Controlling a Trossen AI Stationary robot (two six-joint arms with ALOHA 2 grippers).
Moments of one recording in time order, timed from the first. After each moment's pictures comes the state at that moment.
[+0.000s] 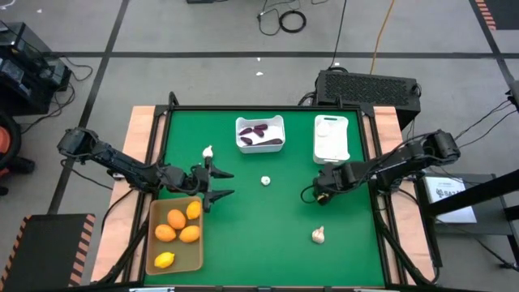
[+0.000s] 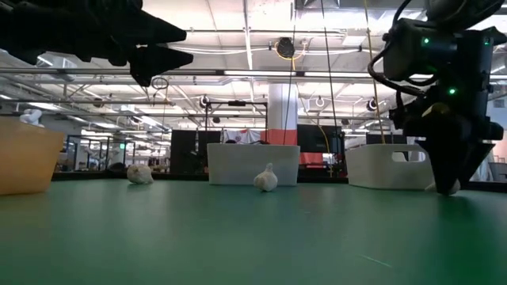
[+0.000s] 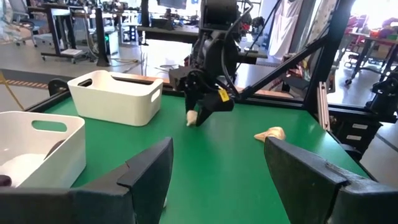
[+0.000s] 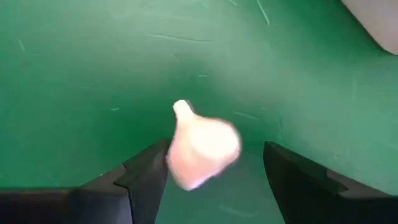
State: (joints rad) left arm -0.27 1.14 0.29 0.79 -0.29 -0.13; right arm 0.16 1.38 0.64 -0.80 0.15 1.14
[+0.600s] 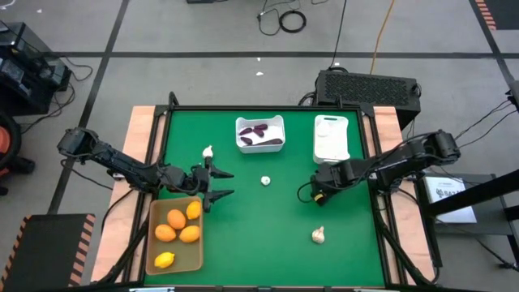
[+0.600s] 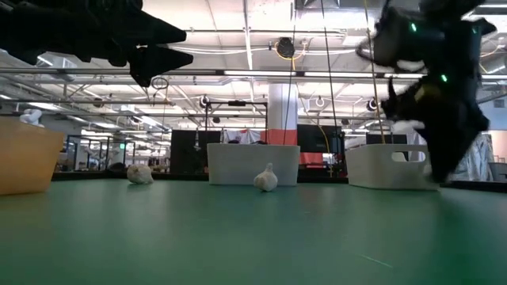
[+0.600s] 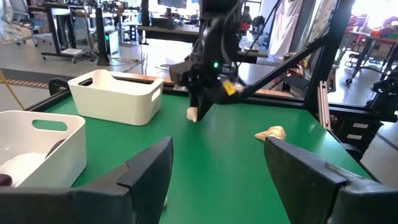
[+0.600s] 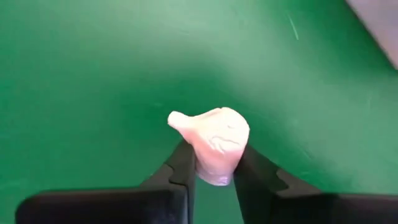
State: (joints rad) left arm -0.27 1.14 0.29 0.79 -0.29 -0.13; right arm 0.14 1.37 0.70 -0.83 0.10 1.04
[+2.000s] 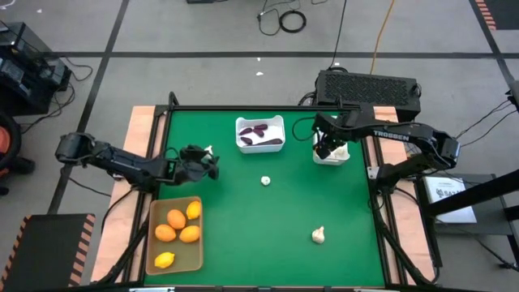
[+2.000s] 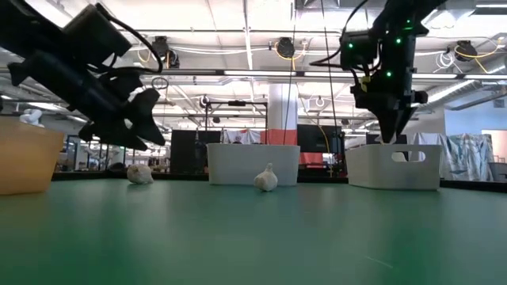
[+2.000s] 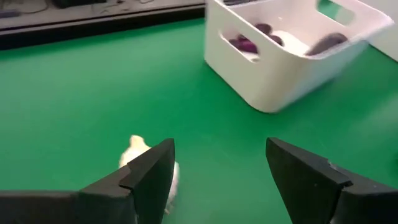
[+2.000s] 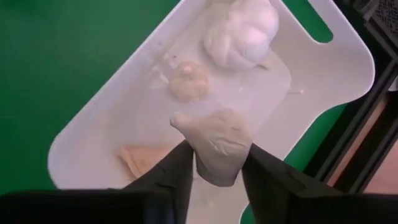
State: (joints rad) left arm -0.05 1.14 0.29 0.09 -0.76 -0.81; right arm -0.48 1.36 0.97 -1.03 0.31 0.45
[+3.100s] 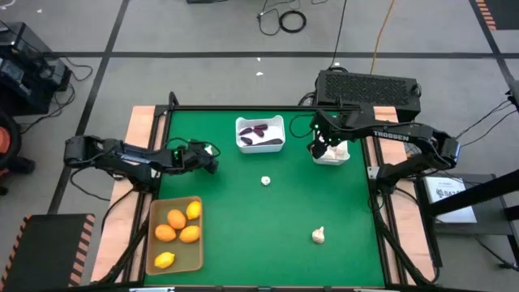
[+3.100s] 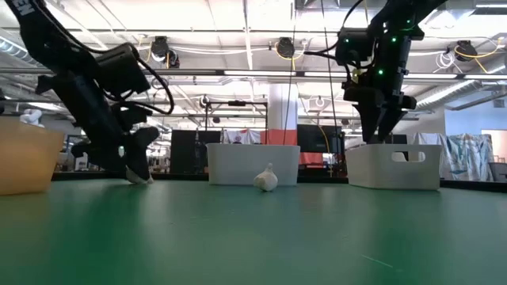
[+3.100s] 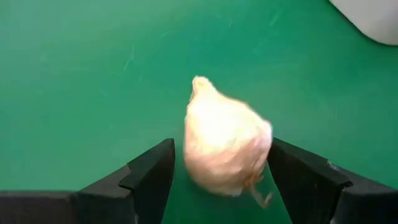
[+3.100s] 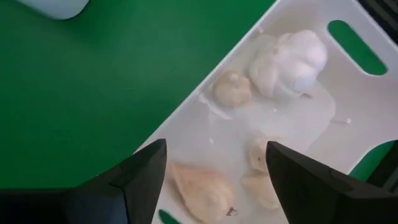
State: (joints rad) left arm 0.21 1.26 0.33 -0.09 -0.48 -0.77; right arm -0.47 1.36 0.97 -0.91 0.21 0.43
